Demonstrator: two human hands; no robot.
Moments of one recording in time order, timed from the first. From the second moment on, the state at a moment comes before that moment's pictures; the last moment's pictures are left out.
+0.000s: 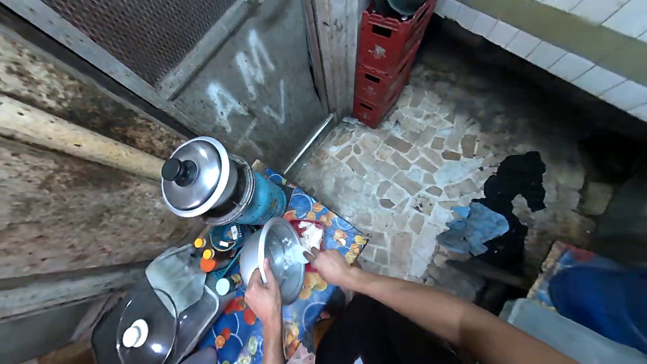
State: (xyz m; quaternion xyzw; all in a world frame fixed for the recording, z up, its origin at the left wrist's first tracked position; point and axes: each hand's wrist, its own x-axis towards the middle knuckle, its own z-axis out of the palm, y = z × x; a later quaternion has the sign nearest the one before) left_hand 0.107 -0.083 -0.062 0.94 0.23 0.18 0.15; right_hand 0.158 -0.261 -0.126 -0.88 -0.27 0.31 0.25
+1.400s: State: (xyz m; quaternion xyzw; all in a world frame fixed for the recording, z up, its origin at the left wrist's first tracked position) left_hand 0.071 -0.062 -0.041 0.90 0.31 0.23 0.20; right_hand 0.122 -0.222 -0.120 -0.80 -0.41 0.31 0.31
